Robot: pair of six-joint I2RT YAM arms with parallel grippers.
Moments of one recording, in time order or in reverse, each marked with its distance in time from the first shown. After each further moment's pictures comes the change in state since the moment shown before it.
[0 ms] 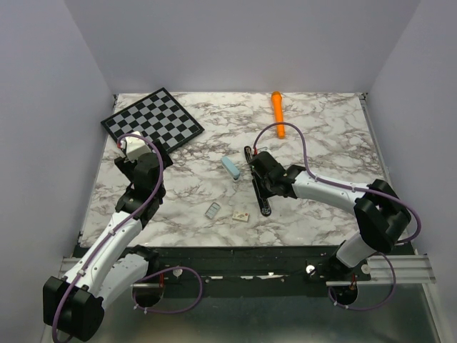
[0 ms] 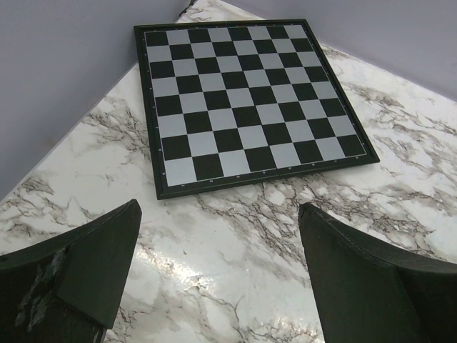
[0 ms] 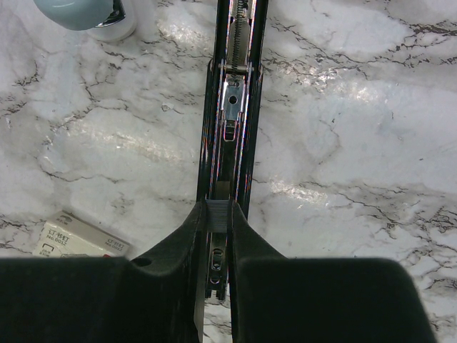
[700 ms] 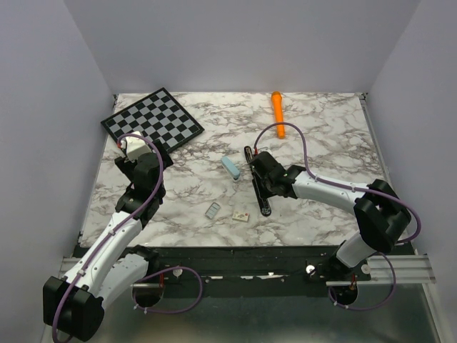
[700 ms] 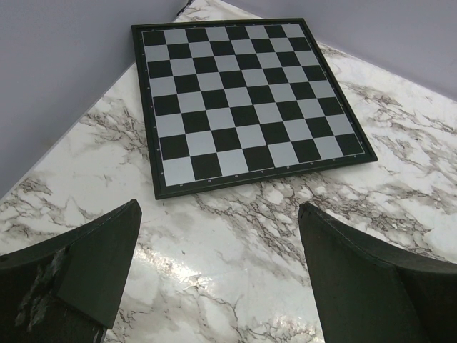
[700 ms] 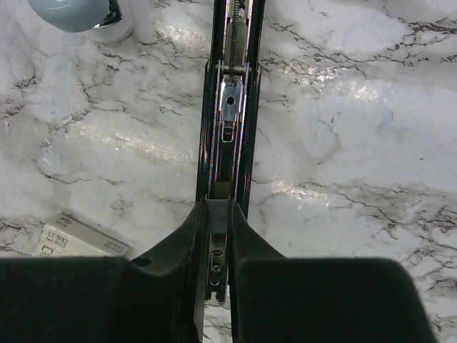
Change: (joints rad) left arm 0.000 0.000 0.000 0.000 0.006 0.000; right arm -0.005 0.000 -0.006 0.006 0.001 0.007
